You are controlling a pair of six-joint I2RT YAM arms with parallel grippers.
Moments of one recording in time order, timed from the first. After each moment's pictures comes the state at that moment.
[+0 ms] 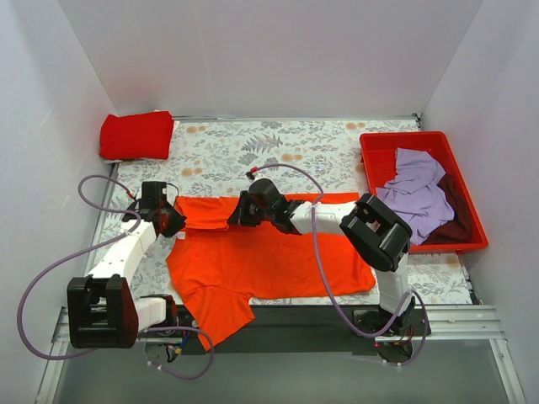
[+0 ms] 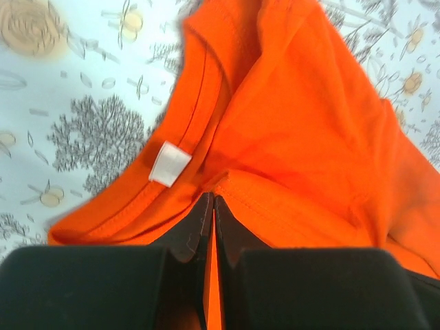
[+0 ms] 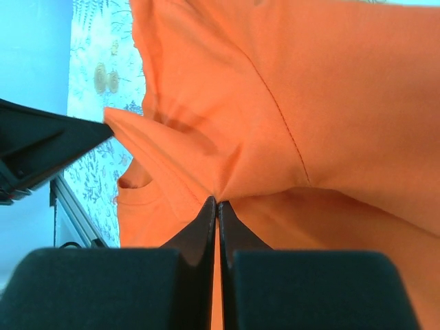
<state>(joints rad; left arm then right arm) -0.01 1.21 0.71 -0.50 -0.08 -0.75 0.94 1.98 1.19 0.23 -0.14 0.89</state>
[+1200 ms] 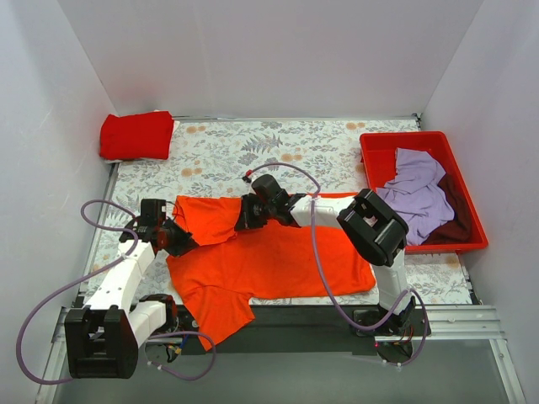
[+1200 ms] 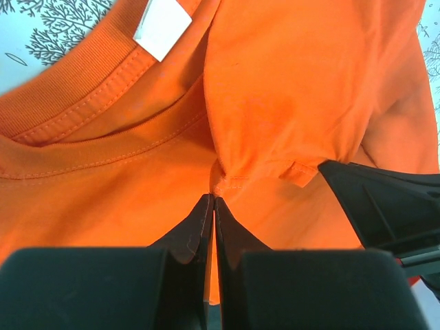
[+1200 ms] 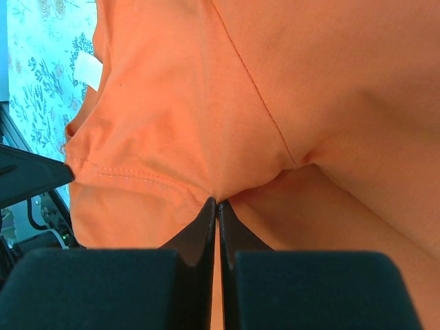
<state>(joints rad) -0.01 1.02 0.58 -0.64 0.18 -0.91 0.88 2.02 1.24 0.09 -0.33 0.69</state>
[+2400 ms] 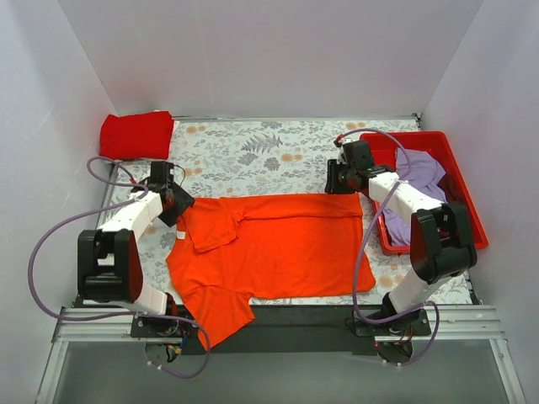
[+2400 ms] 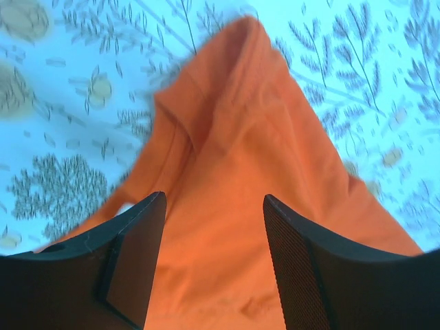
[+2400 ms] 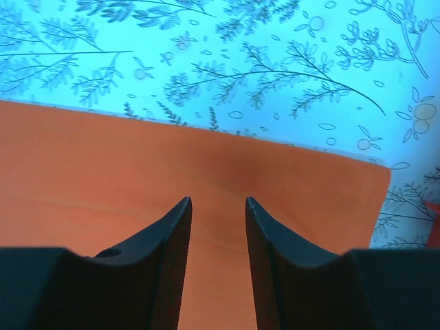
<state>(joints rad) -0.03 1.45 0.90 -0.53 -0.13 -0.87 0.35 1.64 1.11 -0.32 -0.09 0.23</state>
